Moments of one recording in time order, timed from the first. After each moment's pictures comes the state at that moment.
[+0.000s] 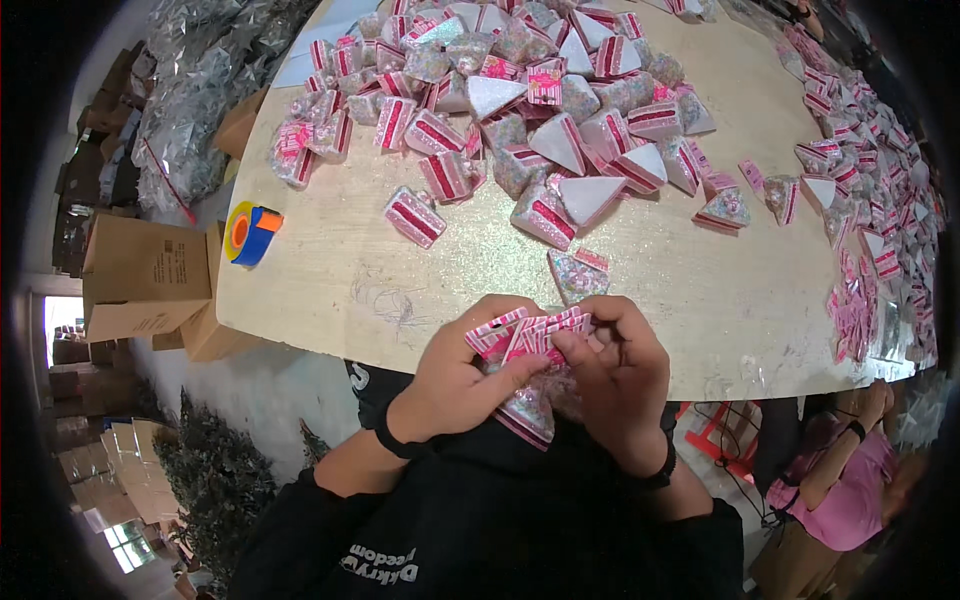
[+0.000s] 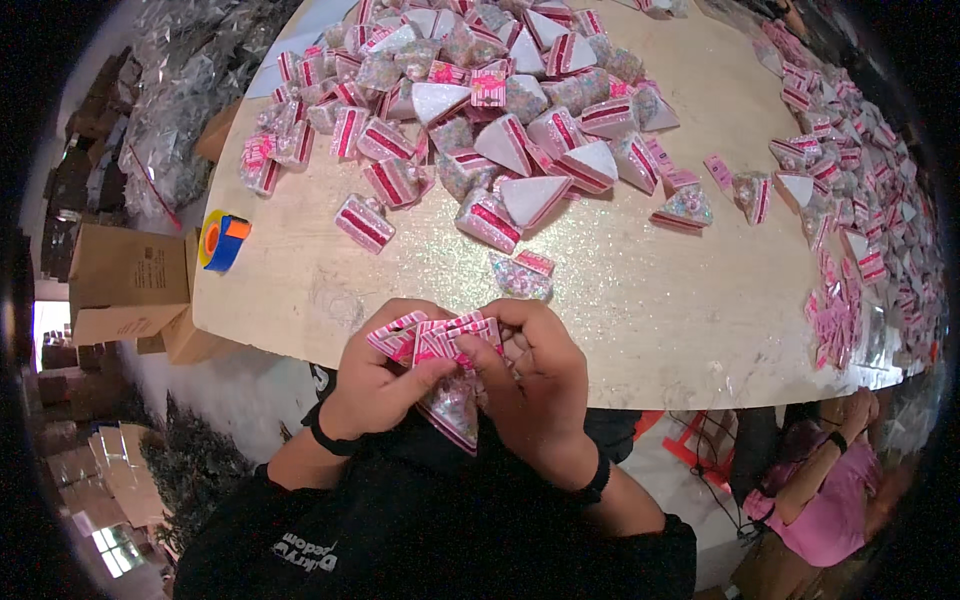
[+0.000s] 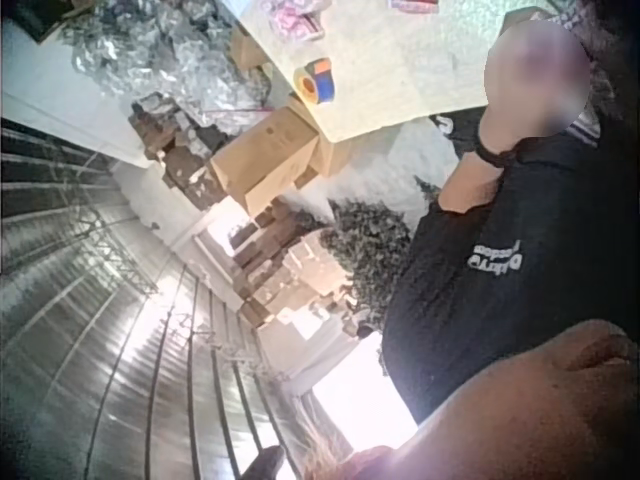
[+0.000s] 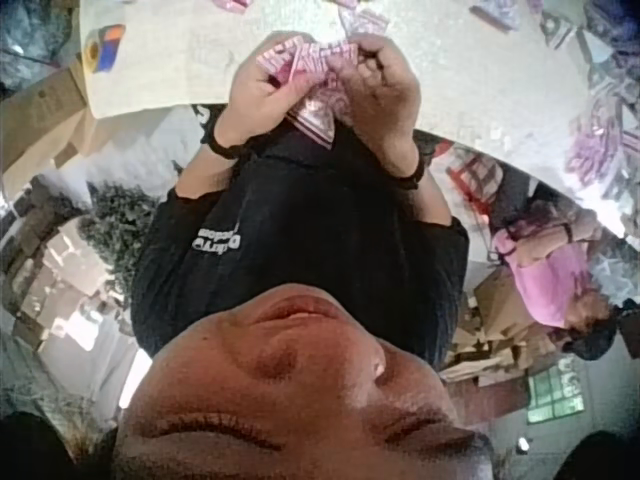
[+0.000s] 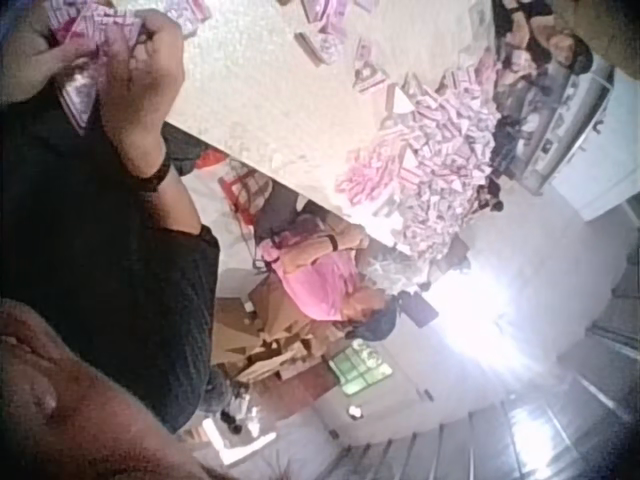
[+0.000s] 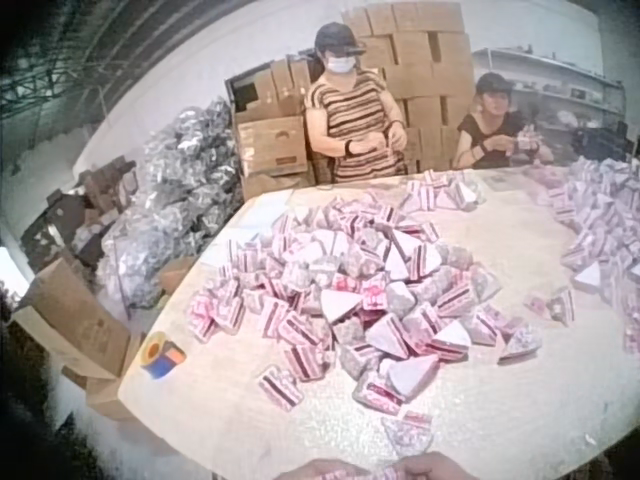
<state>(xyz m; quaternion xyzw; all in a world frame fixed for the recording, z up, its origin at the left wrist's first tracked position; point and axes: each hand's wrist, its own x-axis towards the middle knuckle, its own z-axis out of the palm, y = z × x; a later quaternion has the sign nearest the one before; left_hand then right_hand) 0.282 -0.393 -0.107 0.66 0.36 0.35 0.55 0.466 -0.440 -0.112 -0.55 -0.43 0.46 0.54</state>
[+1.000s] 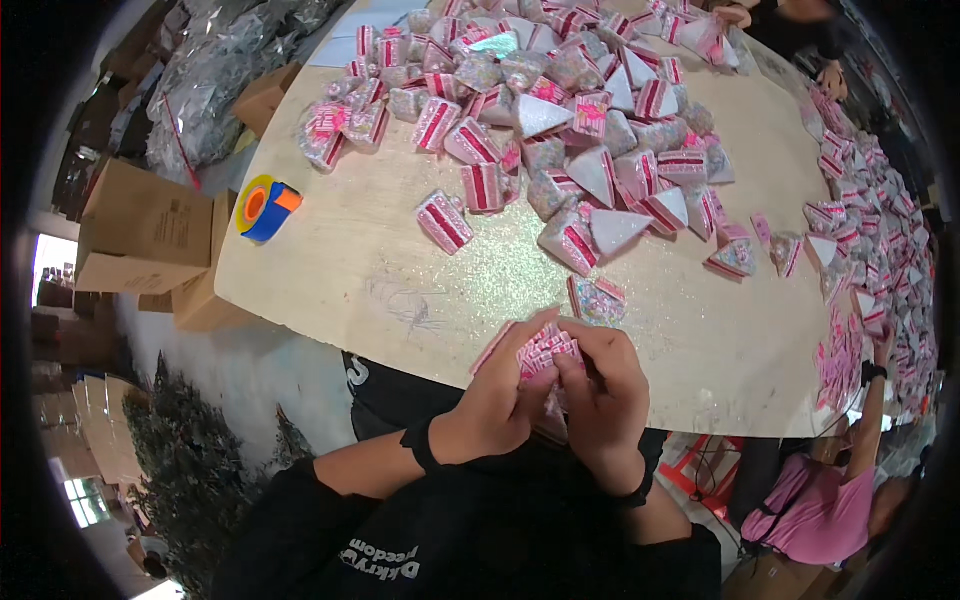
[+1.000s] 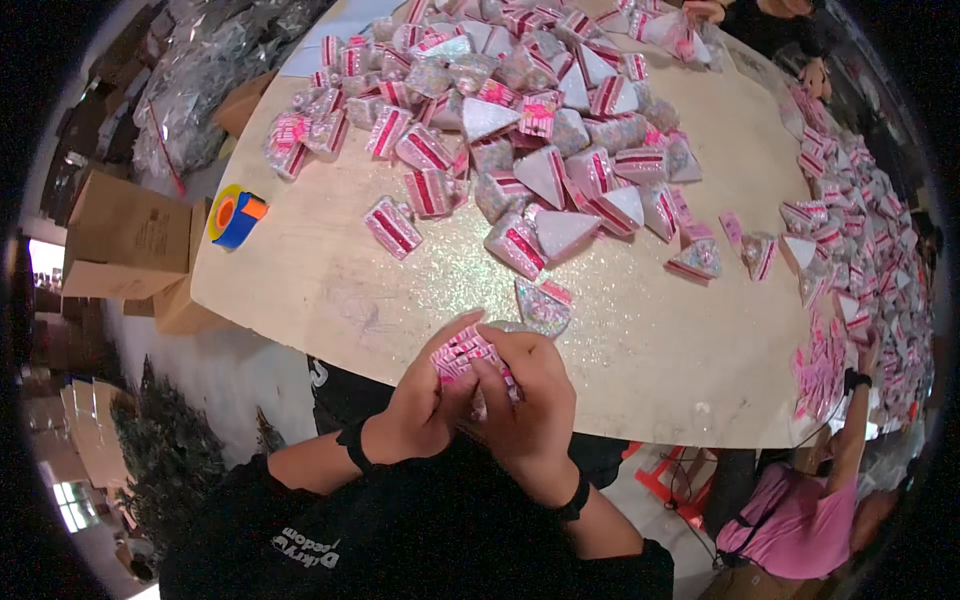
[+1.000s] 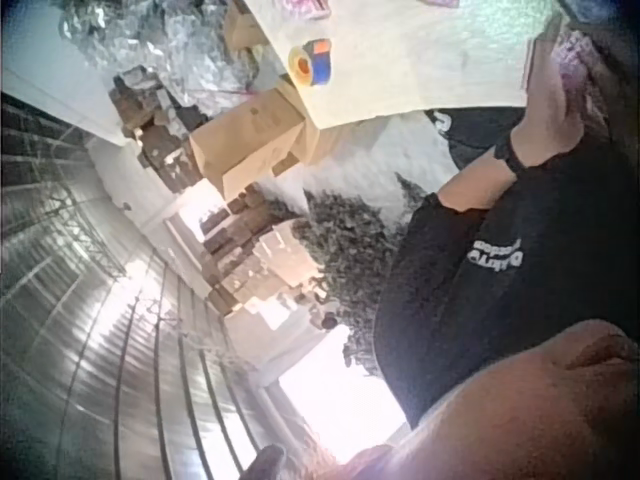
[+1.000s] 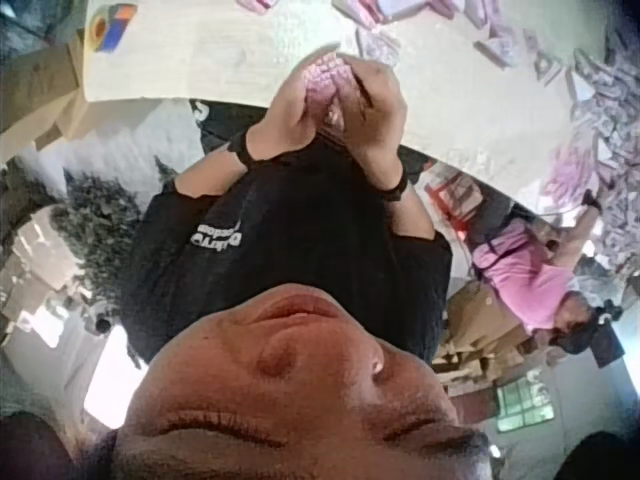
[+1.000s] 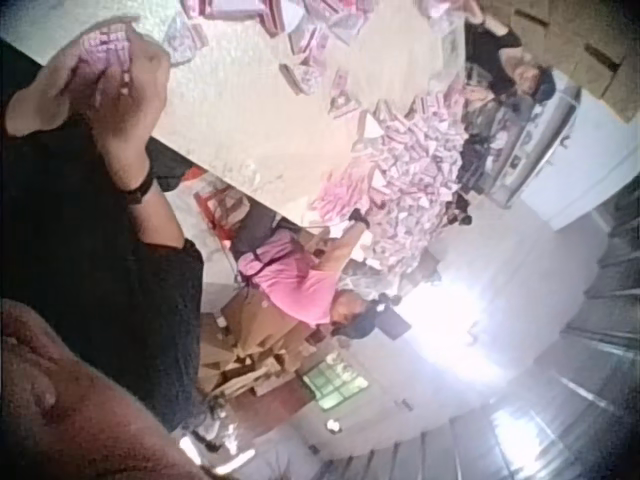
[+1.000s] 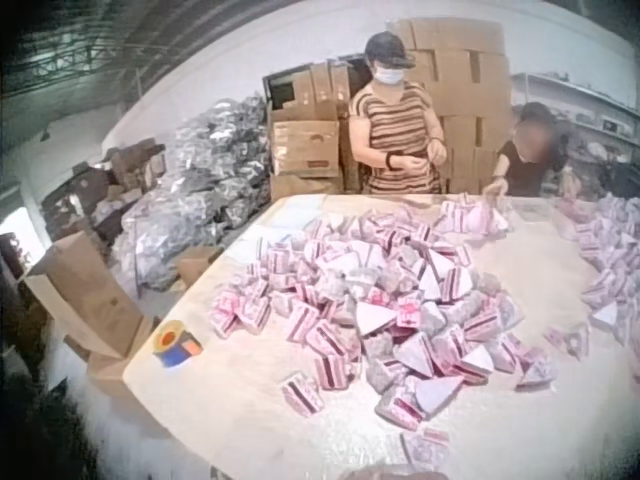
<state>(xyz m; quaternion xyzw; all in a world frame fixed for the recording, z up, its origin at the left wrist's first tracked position) 0.289 -0.423 -0.146 0.64 0.40 0.41 0.51 0.450 -0.434 -0.117 -0.56 -0.63 0.31 0.43</state>
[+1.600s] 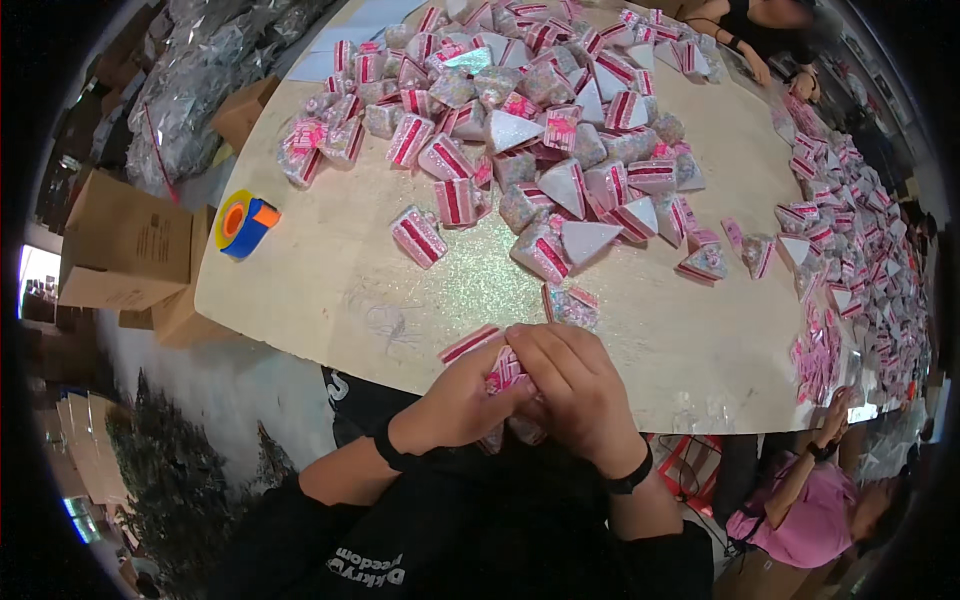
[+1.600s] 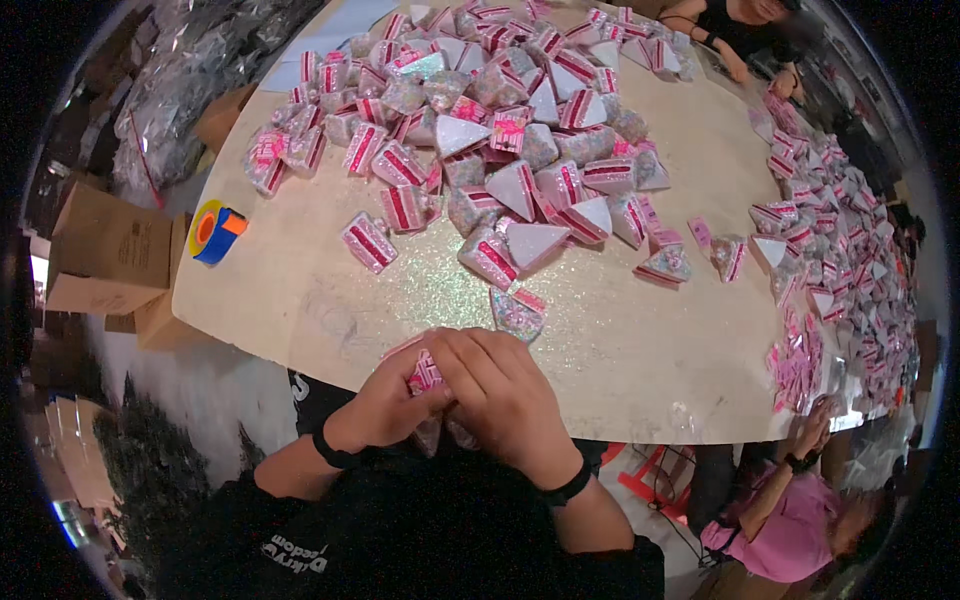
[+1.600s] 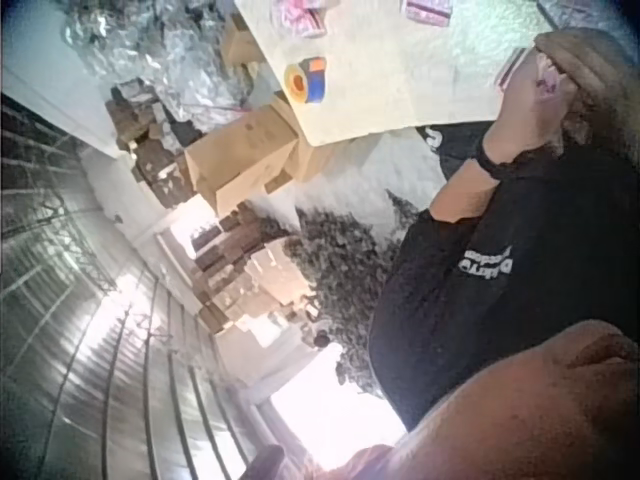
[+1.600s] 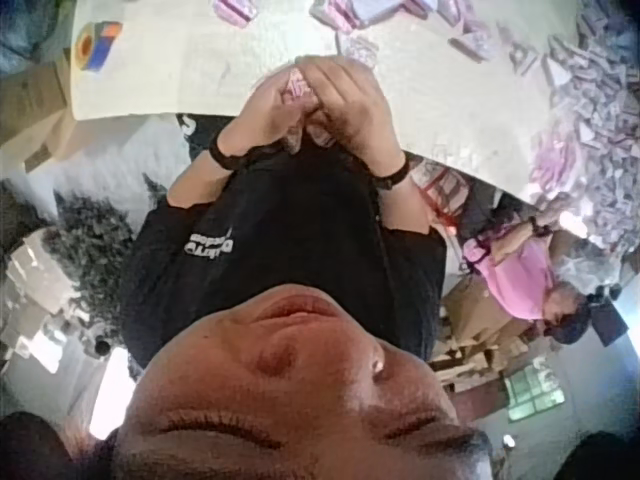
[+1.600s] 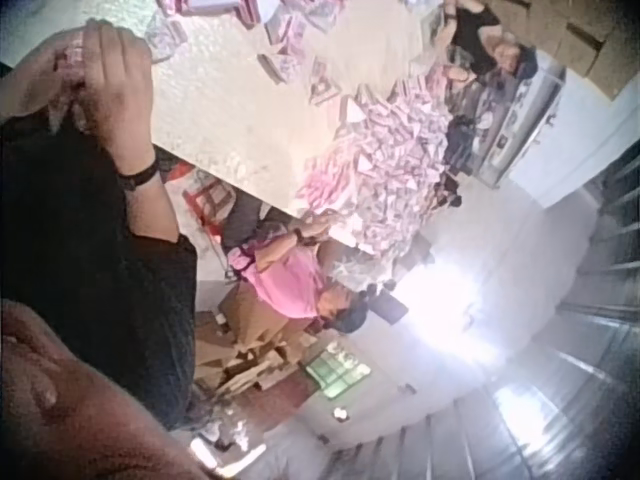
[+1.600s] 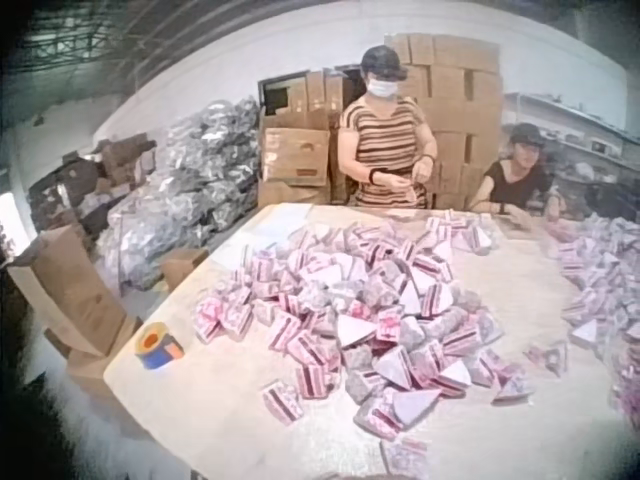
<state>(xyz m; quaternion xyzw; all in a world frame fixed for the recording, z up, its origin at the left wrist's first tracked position) 0.275 -0.398 -0.122 0.63 0.38 0.28 0.62 0.463 -0.411 -0.108 -0.44 -0.83 0.15 0.32</state>
